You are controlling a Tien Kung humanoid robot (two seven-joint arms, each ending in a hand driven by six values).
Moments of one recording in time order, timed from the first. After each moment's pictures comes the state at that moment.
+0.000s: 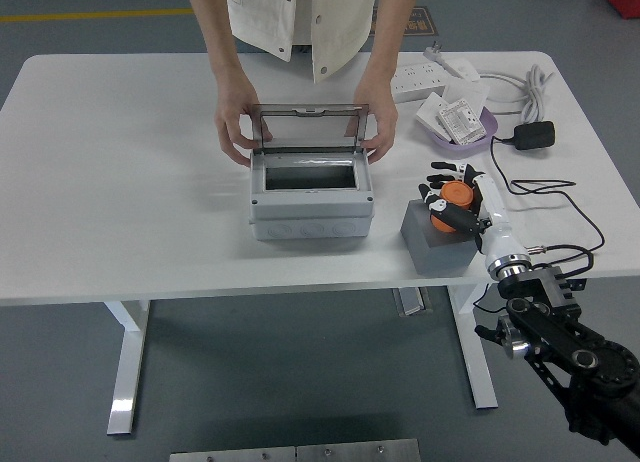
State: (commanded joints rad) left arm -0.06 0.19 -0.54 -0.18 0.52 0.05 0.23; right arm 0.29 -0.26 0.92 1.13 -0.99 -0.40 0.30
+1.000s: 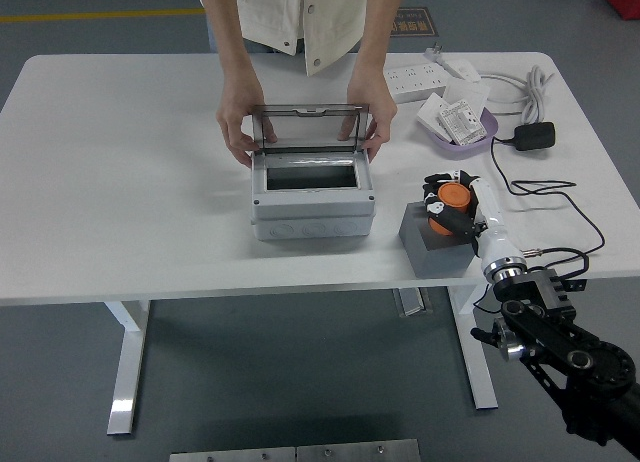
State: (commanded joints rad) left arm -0.06 0.20 -0.54 -0.18 0.53 0.08 0.20; right arm 0.30 -0.26 0.89 1.12 -0.97 -0.43 0.29
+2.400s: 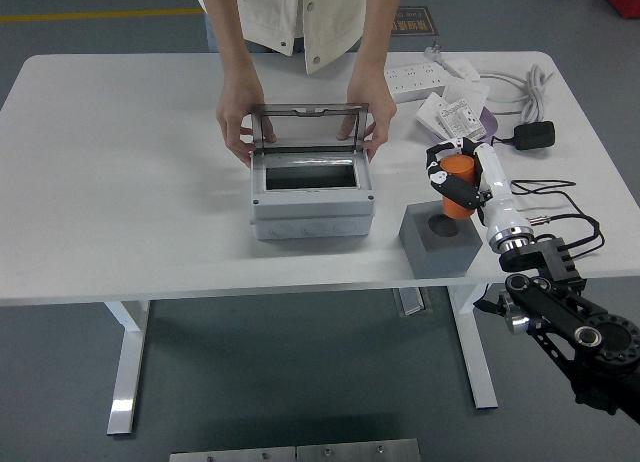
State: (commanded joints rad) left arm -0.07 0.20 -0.55 -0.18 0.53 0.09 0.18; right arm 0.40 -0.32 0.86 1.17 -1.05 -0.47 0.26
